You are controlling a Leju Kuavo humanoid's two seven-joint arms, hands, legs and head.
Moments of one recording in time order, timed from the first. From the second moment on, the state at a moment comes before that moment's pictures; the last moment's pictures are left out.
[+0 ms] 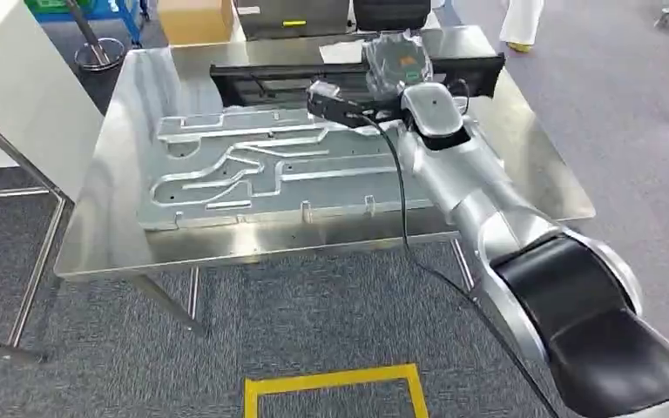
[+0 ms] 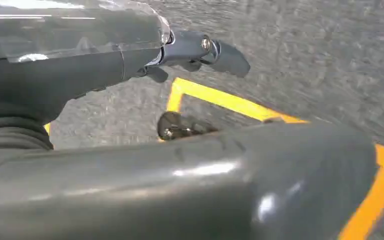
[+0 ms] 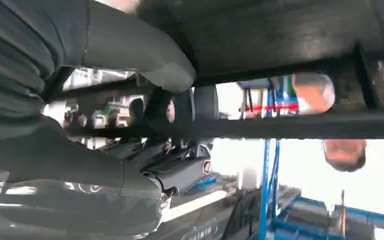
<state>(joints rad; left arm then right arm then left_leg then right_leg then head) -0.06 -0.01 -0.96 -0.14 1.36 0.32 -0.37 -1.24 0.08 0.46 -0.42 1.24 -0.31 -0.16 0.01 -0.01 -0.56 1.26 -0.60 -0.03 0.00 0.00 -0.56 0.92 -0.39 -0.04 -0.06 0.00</state>
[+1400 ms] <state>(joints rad) -0.07 -0.01 -0.97 -0.14 1.35 0.36 -0.38 -1.27 0.05 0.43 -0.42 1.27 -0.31 -0.18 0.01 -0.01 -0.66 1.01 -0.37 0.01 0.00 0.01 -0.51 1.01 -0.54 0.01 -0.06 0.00</state>
